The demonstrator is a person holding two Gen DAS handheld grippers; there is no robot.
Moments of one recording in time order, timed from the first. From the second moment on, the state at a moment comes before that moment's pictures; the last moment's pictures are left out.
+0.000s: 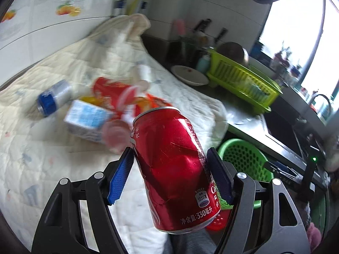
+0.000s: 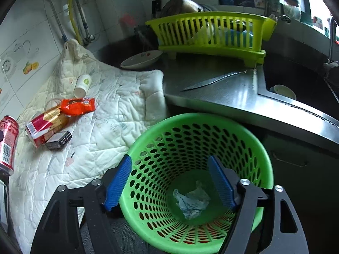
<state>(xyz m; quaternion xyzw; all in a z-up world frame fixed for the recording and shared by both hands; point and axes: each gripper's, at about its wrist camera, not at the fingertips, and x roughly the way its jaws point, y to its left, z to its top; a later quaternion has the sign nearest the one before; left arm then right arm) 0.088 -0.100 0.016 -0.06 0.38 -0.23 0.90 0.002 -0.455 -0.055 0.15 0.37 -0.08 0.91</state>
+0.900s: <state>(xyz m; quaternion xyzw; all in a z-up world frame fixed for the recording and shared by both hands) 0.082 -0.382 -0.096 0.09 0.48 -0.38 0.79 -0.073 -0.522 -0.045 0.15 0.34 -0.14 0.92</state>
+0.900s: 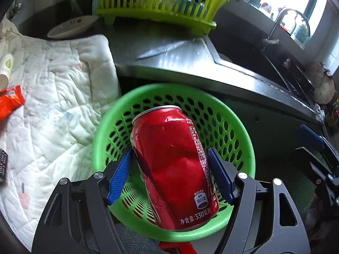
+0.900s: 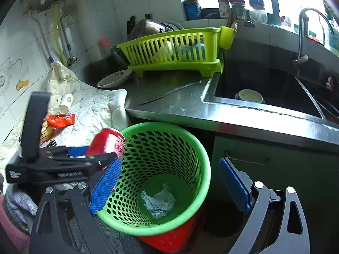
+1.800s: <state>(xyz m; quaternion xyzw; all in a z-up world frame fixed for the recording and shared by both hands) 0.091 -0.212 -0.010 0.05 0.38 -0.28 0.88 -0.020 -0.421 -0.010 0.12 0.33 -0.03 0.94</state>
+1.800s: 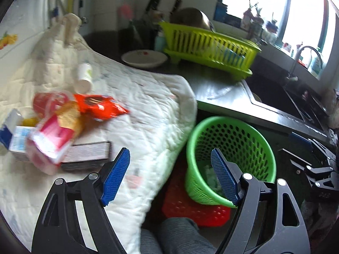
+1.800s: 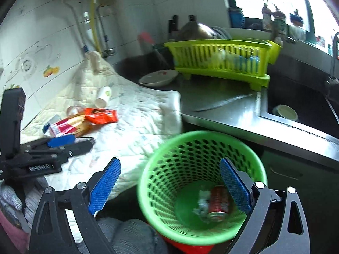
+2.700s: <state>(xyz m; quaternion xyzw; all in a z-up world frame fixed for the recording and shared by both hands) 0.234 -0.095 -0.031 0.01 0.49 -0.18 0.85 0.066 -0.336 0.014 0.08 0.33 0.06 0.94</state>
